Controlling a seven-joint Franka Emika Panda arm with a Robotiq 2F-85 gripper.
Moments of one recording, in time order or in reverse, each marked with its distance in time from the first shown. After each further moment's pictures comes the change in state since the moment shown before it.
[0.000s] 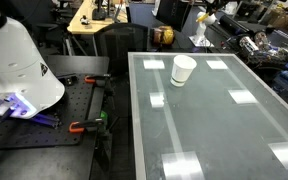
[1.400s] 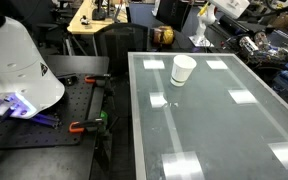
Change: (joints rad) arm -0.036 0.008 -0.180 0.104 0.403 -0.587 -0.768
